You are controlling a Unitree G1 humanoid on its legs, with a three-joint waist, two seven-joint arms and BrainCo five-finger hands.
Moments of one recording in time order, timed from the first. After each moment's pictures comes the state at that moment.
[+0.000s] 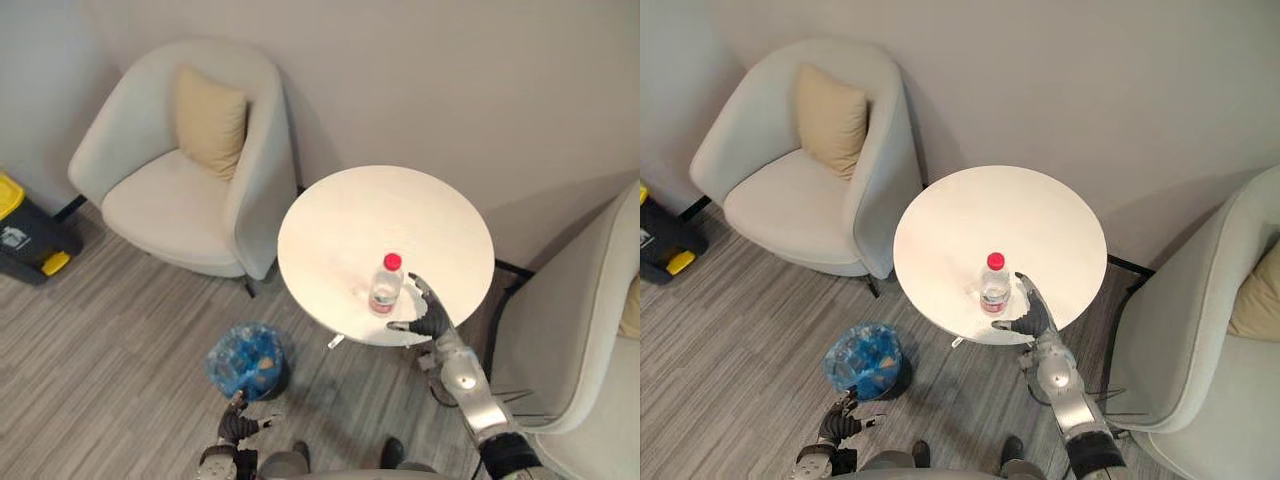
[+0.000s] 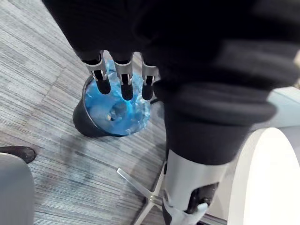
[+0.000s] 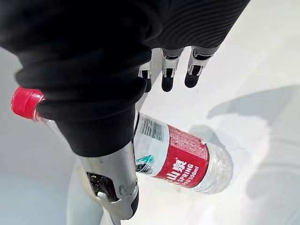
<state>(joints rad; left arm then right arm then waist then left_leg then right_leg) 0.28 0.10 -0.01 0.64 0.01 -0.14 0.07 -0.10 -0.20 0.12 0.39 -0.26 -0.19 -0.18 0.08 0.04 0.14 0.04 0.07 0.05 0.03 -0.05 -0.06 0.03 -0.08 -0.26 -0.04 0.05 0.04</state>
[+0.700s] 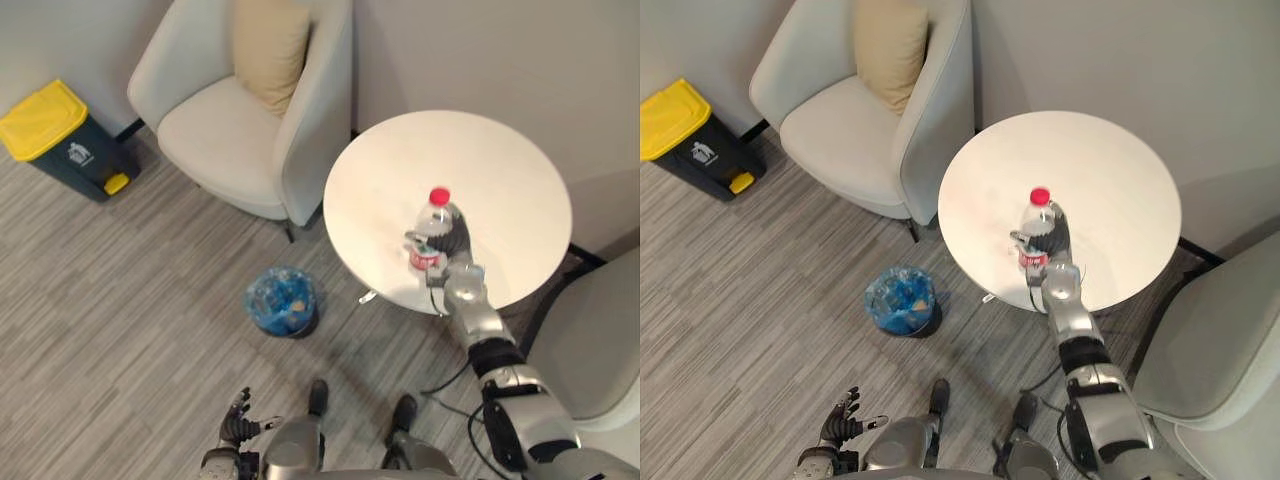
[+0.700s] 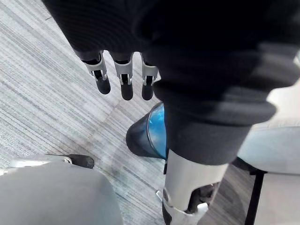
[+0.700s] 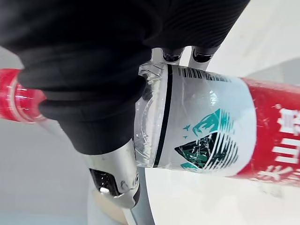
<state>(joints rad) 0.25 0.09 -0.04 0.63 -0.03 -0.14 0.07 -0.62 -0.28 0.01 0.70 0.00 -0.14 -0.28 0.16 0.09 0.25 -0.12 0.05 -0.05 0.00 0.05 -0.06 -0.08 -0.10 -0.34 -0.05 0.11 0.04</state>
